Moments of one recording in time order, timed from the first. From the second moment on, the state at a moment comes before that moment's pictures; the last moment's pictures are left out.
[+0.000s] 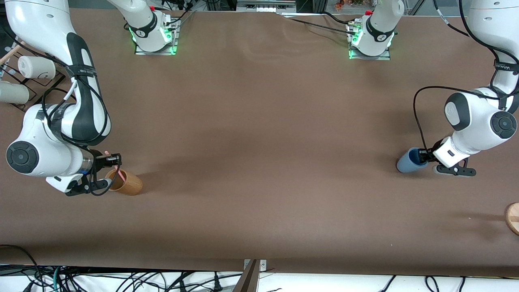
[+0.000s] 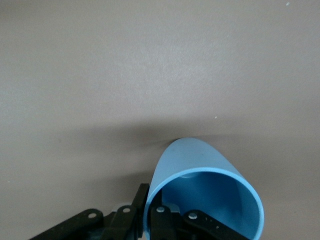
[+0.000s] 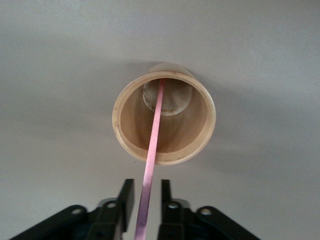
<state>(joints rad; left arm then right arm) 0.13 0.43 0.06 -1.99 -0.04 2.42 0.31 0.15 0.59 -0.15 -1.47 0.06 1.86 -0.26</state>
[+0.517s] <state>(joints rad) -0.08 0.43 0.04 -1.74 -0.15 2.12 0.20 0.14 0.59 -0.15 -1.45 0.06 1.80 -0.26</state>
